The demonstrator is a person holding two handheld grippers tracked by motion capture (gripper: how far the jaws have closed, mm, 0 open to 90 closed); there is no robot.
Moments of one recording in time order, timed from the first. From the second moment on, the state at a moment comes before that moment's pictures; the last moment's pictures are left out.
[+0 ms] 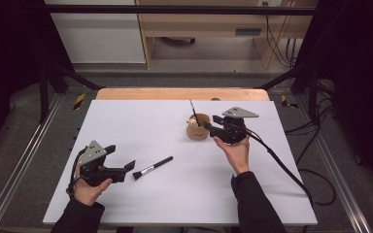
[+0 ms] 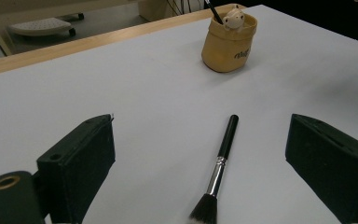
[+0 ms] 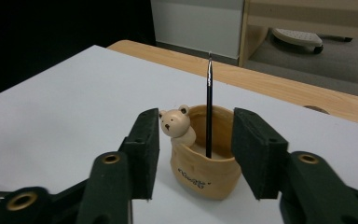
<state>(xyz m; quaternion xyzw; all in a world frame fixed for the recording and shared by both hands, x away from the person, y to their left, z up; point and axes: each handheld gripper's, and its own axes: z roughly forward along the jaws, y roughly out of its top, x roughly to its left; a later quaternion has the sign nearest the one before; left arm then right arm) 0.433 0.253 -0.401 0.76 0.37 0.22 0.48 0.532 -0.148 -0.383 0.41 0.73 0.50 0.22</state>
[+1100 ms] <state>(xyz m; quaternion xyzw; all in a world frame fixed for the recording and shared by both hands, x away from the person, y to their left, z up) 0.432 0.247 -0.406 0.77 0.37 0.22 0.48 0.457 -0.215 -0.389 0.39 0.72 0.52 0.24</state>
